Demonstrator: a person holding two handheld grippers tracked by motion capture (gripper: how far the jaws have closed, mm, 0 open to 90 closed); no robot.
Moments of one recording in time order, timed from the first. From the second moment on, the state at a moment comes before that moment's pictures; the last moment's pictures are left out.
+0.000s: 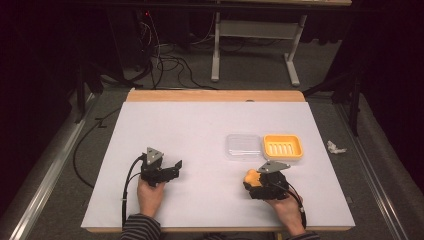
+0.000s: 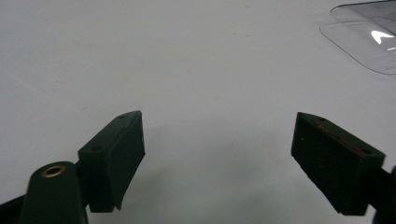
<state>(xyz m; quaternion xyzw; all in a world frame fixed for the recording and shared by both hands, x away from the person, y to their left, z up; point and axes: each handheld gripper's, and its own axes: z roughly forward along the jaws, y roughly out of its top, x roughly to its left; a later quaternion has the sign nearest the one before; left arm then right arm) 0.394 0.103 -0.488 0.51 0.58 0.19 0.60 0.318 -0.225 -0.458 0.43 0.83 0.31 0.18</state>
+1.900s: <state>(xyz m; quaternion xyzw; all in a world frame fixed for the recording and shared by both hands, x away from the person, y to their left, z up) 0.394 0.103 -0.488 0.51 0.58 0.19 0.60 0.322 -0.281 -0.419 0.47 0.78 0.36 0.21</state>
